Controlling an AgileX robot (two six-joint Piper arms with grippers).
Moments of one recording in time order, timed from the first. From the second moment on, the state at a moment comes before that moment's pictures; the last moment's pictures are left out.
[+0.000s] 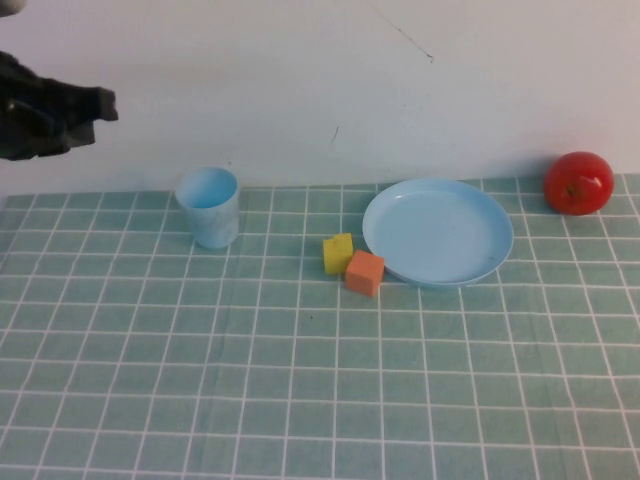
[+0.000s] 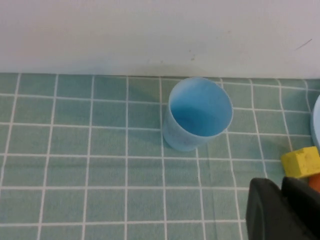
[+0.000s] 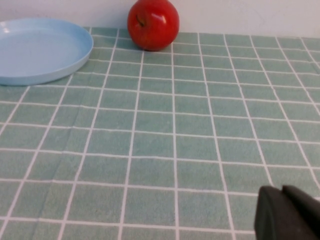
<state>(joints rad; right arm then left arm) -0.06 -0.01 0.03 -0.02 0.42 -0.05 -0.07 1.41 -1.31 -0.23 0.72 0.00</state>
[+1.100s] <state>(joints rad) -0.06 -0.01 0.03 -0.02 0.42 -0.05 -0.09 2.31 -2.07 -0.10 0.91 -0.01</state>
